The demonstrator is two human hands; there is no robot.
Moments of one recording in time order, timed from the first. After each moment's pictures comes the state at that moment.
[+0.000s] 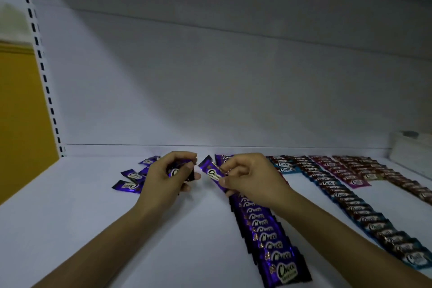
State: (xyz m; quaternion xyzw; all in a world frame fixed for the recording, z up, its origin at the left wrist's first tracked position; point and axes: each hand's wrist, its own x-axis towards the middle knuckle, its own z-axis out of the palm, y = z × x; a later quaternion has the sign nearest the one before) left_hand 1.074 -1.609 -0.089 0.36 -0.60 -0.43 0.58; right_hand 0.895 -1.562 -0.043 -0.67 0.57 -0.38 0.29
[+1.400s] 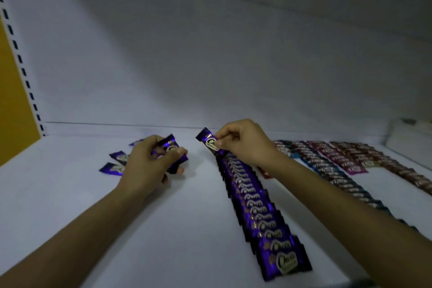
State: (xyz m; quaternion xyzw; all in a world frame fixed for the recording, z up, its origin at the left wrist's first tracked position) left_hand 1.086 -1.626 -0.099 0.44 -0.59 -0.40 0.55; right_hand 0.883 -1.628 -0.044 -0.71 0.59 -0.34 0.16
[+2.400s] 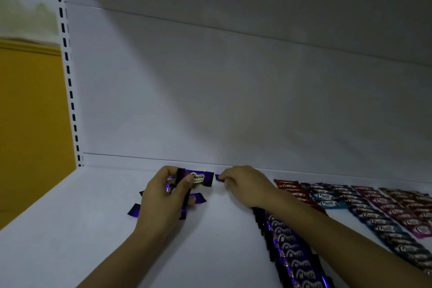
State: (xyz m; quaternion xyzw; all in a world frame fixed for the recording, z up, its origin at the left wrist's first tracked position) left_hand 1.107 -1.655 -0.103 0.47 -0.52 -0.37 0.61; right_hand 0.919 -1.708 -0.077 -0.80 0.59 -0.13 0.04
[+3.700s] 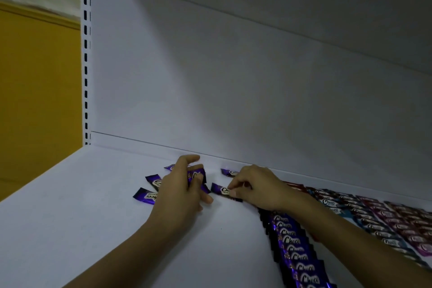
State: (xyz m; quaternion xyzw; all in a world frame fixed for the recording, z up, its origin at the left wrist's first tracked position) left_hand 1.096 -1.646 -0.098 0.50 -0.57 -0.37 0.54; right_hand 0.909 -1.695 -0.067 -0.84 0.53 -0.07 0.06
